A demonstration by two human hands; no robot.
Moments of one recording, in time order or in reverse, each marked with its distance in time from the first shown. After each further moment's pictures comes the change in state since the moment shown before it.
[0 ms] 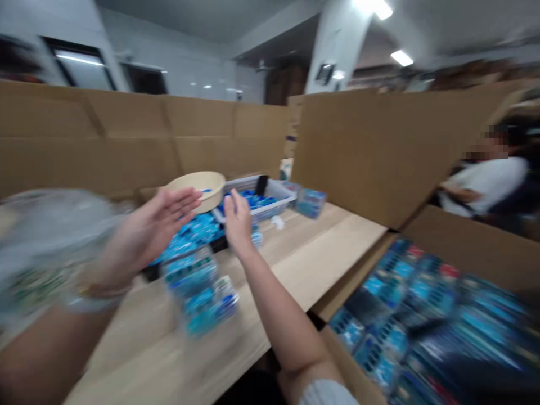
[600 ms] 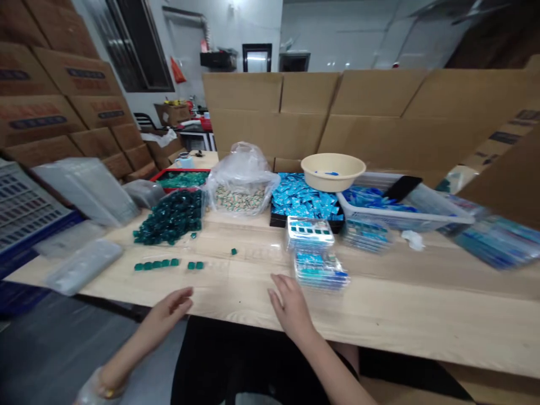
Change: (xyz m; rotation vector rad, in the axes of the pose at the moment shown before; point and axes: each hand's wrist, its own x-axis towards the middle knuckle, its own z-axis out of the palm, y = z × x) left_hand -0.393 -0.200 -0.111 0.360 0.676 -0.562; right_hand -0.251 0.104 0.084 -0.331 -0.635 -0.532
